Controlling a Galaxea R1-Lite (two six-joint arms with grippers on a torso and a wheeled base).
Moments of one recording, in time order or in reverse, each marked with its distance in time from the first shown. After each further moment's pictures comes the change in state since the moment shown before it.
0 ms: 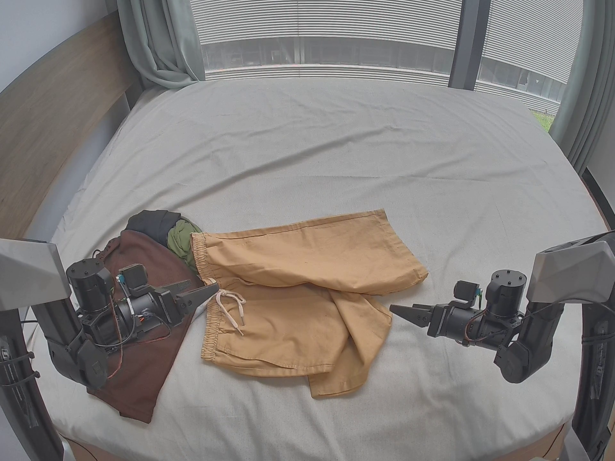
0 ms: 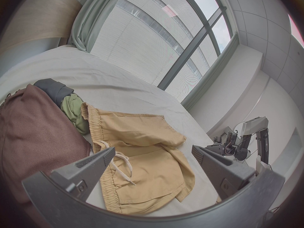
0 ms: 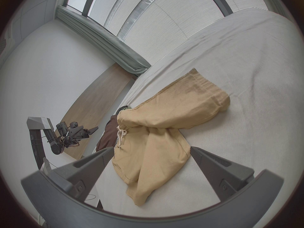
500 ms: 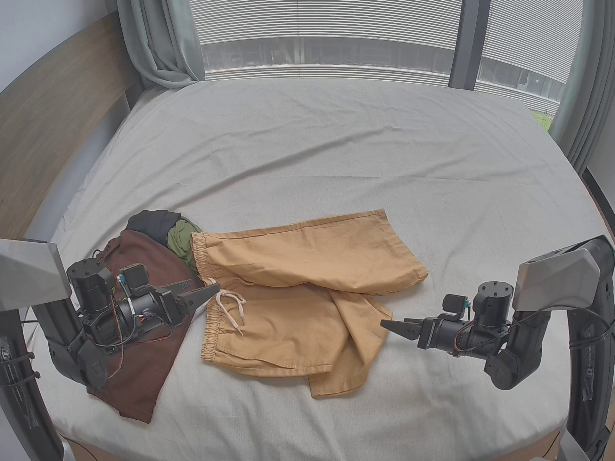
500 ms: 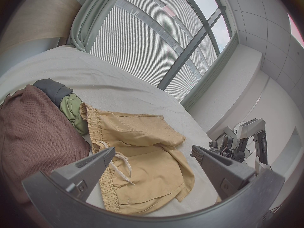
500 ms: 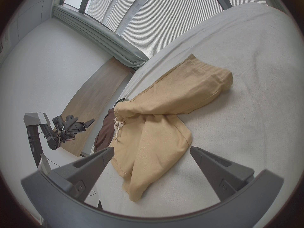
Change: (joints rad) left arm -0.001 0.000 -0.001 0.000 0.000 0.000; right arm 0.028 0.082 -0.025 -0.001 -0.005 0.000
